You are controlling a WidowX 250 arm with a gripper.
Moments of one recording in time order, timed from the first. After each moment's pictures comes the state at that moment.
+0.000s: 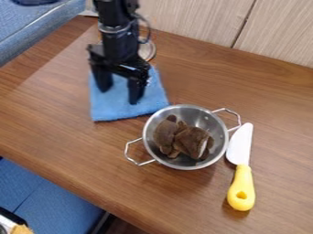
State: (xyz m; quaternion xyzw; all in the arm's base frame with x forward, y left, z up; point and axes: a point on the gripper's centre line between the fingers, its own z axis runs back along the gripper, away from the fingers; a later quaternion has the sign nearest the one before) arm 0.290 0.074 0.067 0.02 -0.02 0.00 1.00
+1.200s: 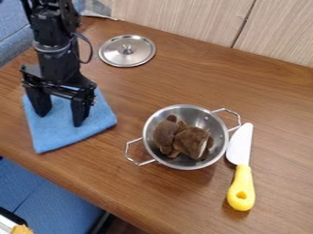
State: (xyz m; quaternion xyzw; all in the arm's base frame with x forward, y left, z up) arm 0.218 0.113 0.069 0.06 0.03 0.11 0.99
